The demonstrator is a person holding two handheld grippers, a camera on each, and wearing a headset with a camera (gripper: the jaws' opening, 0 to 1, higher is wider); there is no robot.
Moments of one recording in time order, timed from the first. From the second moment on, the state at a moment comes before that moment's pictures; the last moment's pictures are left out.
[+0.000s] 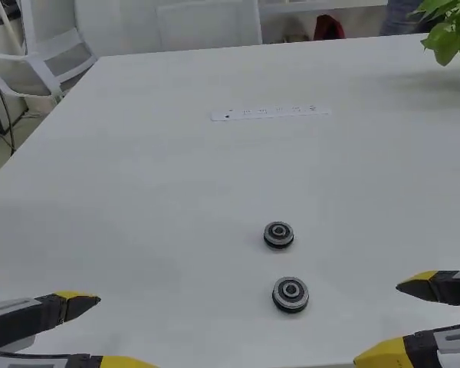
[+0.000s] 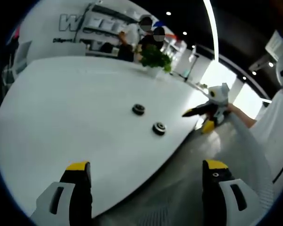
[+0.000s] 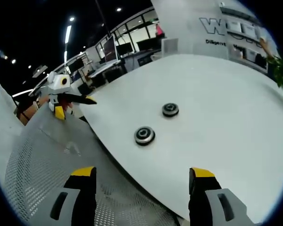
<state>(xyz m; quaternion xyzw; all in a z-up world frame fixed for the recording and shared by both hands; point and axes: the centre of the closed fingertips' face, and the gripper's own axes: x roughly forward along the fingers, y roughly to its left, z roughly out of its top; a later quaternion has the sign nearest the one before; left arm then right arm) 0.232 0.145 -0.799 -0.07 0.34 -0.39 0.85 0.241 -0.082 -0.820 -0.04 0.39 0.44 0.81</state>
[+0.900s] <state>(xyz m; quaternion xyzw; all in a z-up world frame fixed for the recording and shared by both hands) 0.233 0.147 -0.801 -0.07 0.35 -0.39 0.85 0.244 -0.082 -0.819 -0.03 0.39 0.44 0.81</state>
